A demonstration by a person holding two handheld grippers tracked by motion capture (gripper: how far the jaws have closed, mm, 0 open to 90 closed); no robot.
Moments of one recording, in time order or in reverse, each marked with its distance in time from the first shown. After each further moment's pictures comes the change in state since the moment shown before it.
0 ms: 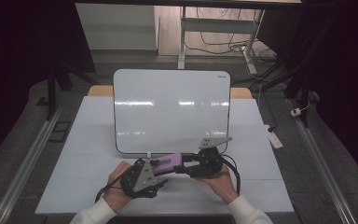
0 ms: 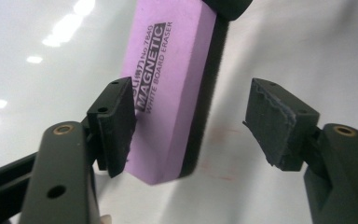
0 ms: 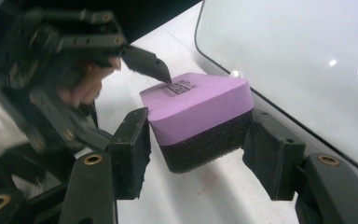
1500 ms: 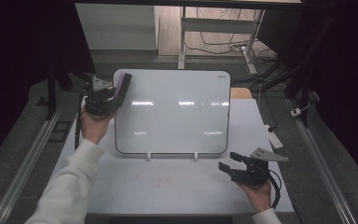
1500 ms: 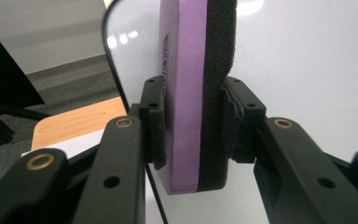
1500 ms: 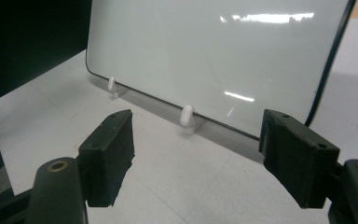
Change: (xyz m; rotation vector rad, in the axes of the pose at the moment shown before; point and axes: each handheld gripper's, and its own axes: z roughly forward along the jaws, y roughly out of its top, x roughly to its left) left arm 0.214 0.022 -0.023 0.006 0.356 -0.673; right arm -0.023 -0.061 -0.113 -0.228 -0.392 0.044
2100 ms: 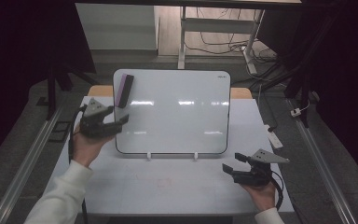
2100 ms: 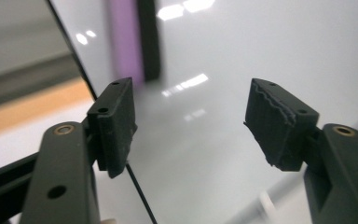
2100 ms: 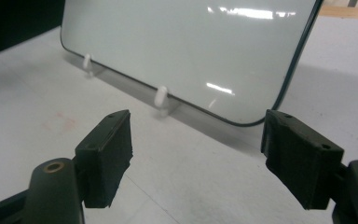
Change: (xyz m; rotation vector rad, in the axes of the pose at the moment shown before) left arm -0.007 -0.069 -0.043 0.006 -0.221 0.072; right arm -0.010 -0.008 -0.002 0.056 -0.062 -0.098
